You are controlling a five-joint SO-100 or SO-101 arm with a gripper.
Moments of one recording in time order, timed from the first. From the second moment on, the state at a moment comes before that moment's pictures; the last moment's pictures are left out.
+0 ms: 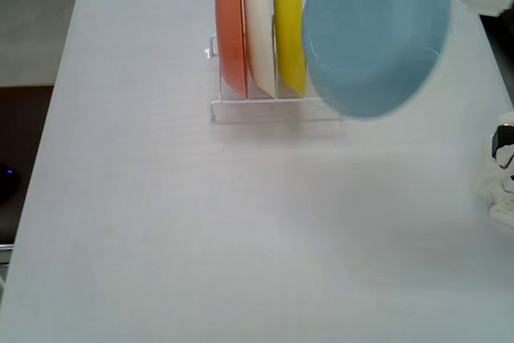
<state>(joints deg) 7.1 146.7 77.9 50.2 -17.0</state>
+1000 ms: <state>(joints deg) -15.9 132.3 86.1 11.0 -19.7</state>
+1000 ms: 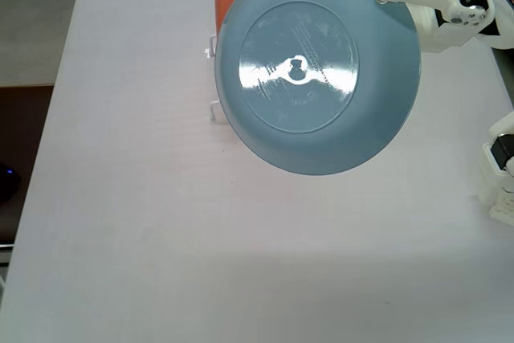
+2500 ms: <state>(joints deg) -16.3 127.9 91.1 2.6 -24.7</state>
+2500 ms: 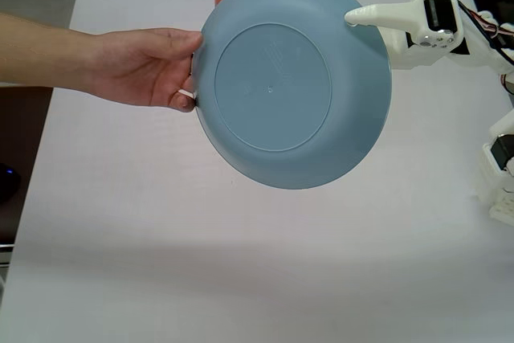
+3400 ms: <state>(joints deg) -5.7 133.7 90.4 28.7 -31.2</state>
